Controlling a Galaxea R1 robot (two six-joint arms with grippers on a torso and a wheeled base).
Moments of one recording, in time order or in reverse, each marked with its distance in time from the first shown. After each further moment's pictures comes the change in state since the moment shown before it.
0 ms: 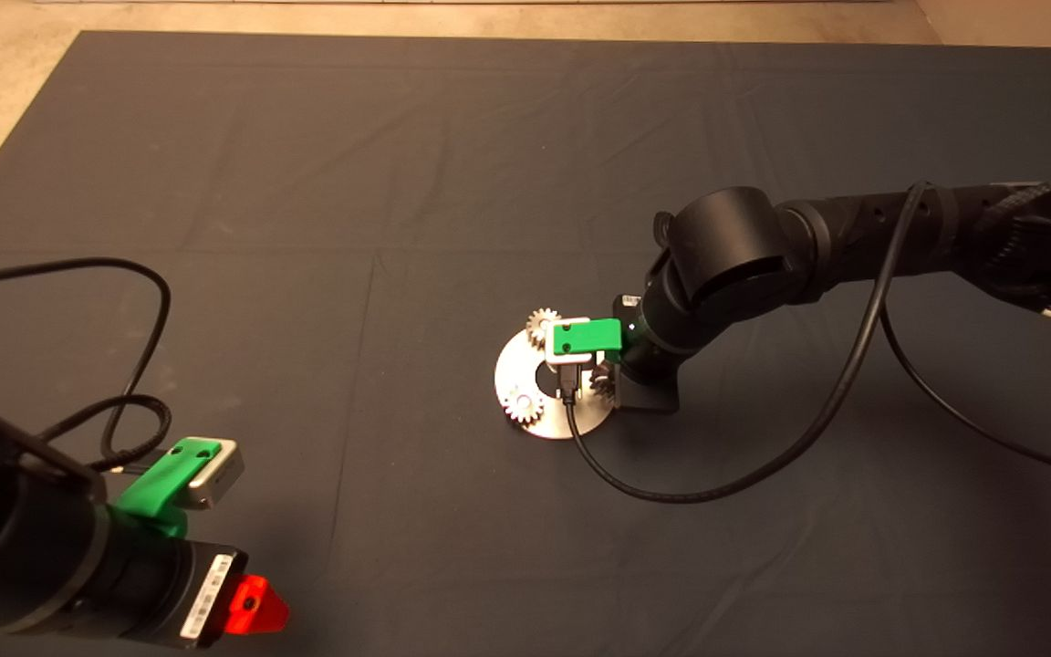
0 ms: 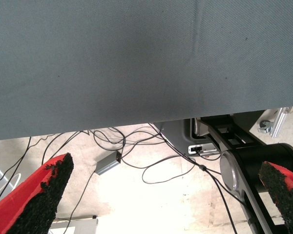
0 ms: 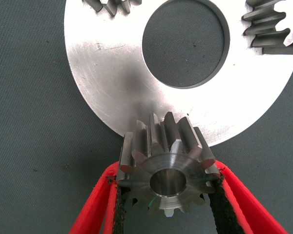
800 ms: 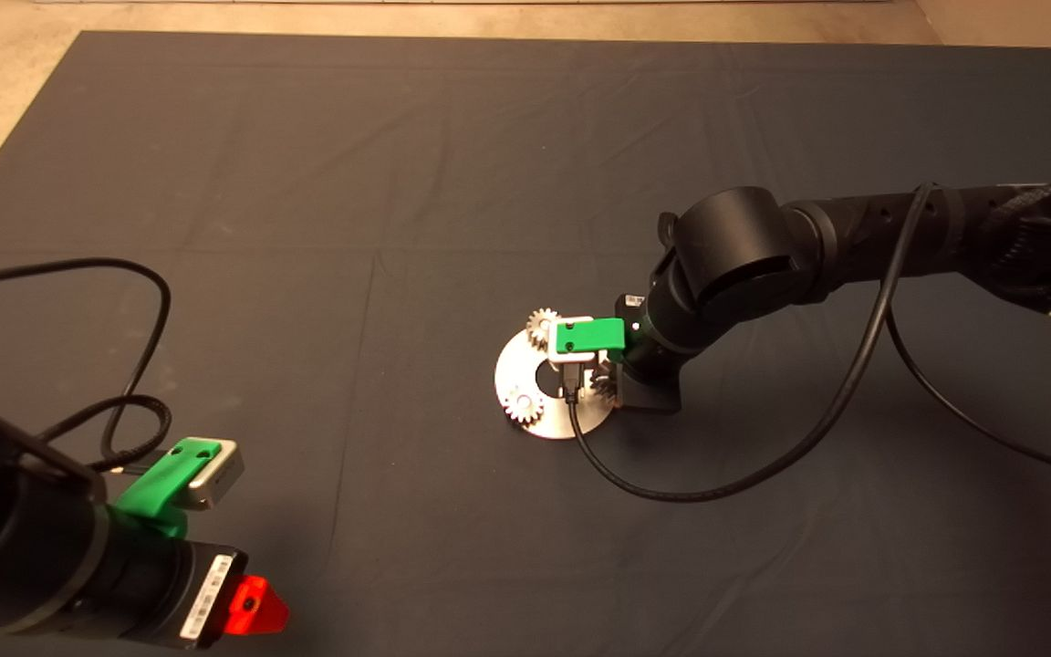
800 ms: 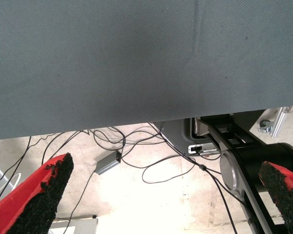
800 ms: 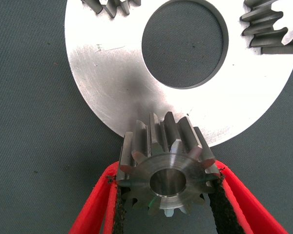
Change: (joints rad) left arm 0.000 0.000 0.000 -0.001 0.000 0.000; right arm -0.001 -0.013 0.004 -0.001 0.010 0.000
